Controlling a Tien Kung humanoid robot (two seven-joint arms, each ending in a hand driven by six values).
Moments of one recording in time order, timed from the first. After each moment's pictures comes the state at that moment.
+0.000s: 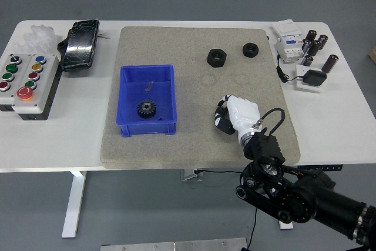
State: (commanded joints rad) left arm -0.09 0.09 -1.72 -0.18 1.57 -0.05 0.27; right arm 0.54 -0.13 0.48 1.10 -1.96 -0.50 -0.65
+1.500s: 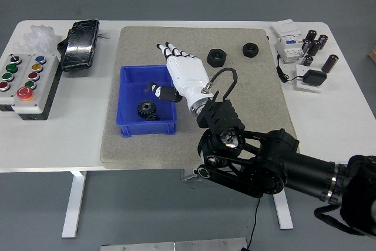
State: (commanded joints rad) left arm -0.09 0.10 -1.72 -0.18 1.56 -0.04 0.28; right arm 0.82 -0.03 0.41 1.21 -2.01 -0.52 -0.65
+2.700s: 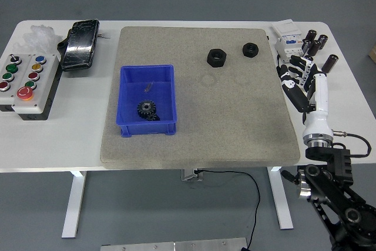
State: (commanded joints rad) left arm -0.08 0.10 -1.73 -0.18 1.59 -0.05 0.26; right arm 0.09 -0.18 1.12 1.43 -1.12 -0.65 0.34
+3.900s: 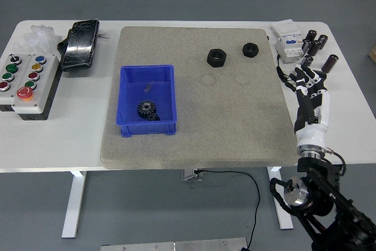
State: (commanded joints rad) left arm -0.09 0.09 -1.74 -0.18 1.61 -0.05 0.27; right arm 0.09 -0.14 1.11 1.37 -0.63 -0.51 0.65
